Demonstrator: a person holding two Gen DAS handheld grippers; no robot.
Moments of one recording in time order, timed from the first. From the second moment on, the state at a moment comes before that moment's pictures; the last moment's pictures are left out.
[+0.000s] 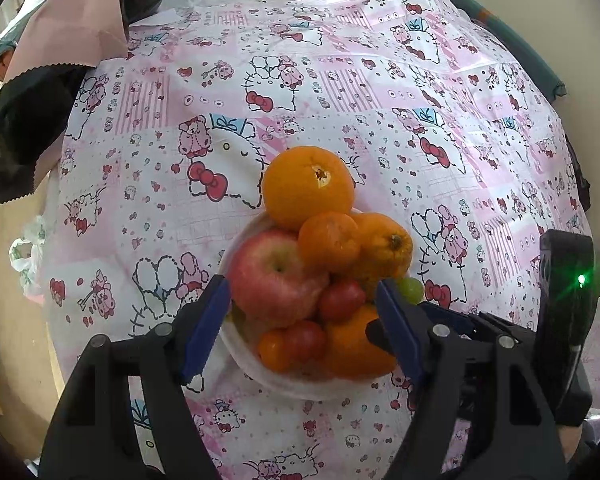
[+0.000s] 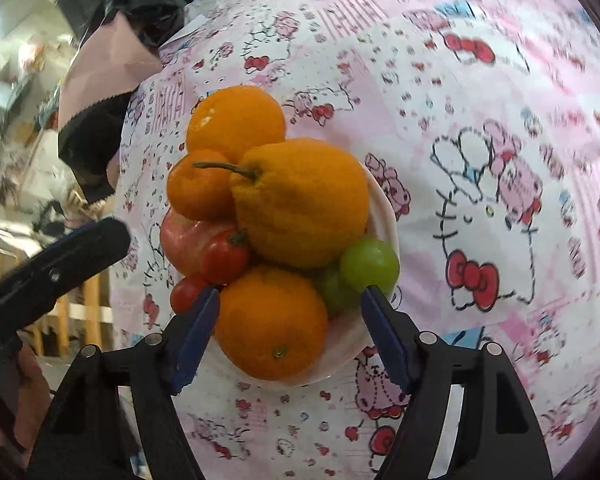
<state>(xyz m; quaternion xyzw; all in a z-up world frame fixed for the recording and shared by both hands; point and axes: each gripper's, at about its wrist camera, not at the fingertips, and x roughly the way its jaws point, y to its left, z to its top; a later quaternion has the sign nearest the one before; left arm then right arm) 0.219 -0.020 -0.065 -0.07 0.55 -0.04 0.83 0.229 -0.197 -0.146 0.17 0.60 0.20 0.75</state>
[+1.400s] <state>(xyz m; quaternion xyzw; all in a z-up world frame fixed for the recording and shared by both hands) 0.011 0.013 0.010 -0.05 0.39 0.04 0.92 0.047 -0.230 -0.010 0.10 0.41 0.13 0.90</state>
